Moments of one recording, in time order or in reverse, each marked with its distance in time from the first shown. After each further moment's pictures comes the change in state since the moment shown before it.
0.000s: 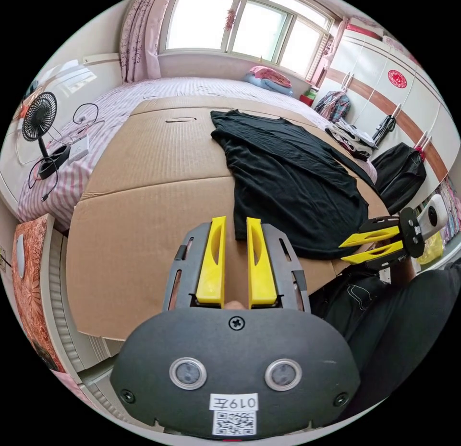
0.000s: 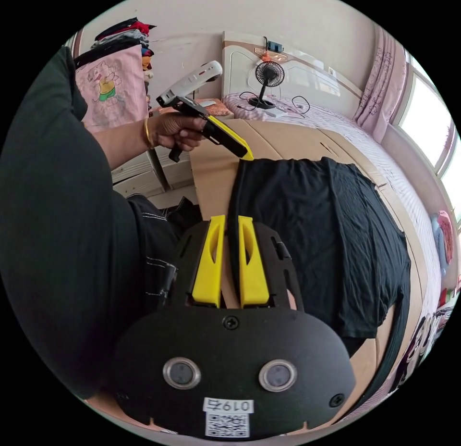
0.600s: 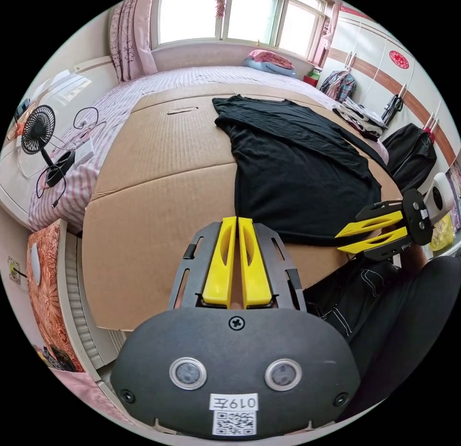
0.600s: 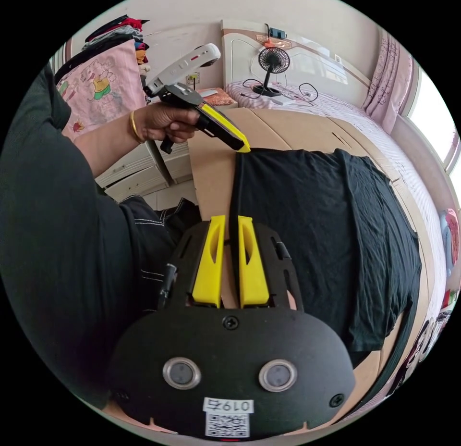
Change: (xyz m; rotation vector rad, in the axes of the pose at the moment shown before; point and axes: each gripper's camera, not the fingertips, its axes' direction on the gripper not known) left arm -0.007 0.009 -0.015 -0.093 -0.087 0.057; right arm -0.046 -0.040 0.020 -0.074 -0.045 0.012
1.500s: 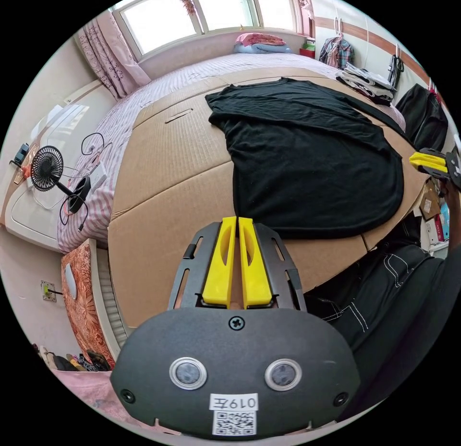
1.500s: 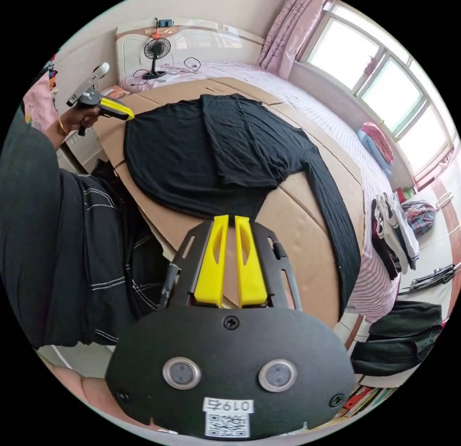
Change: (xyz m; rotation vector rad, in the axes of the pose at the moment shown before) left arm 0.056 -0.008 -0.003 -0.082 -0.201 0.136; right arm 0.012 0.110 -0.097 -0.156 0.428 0.376
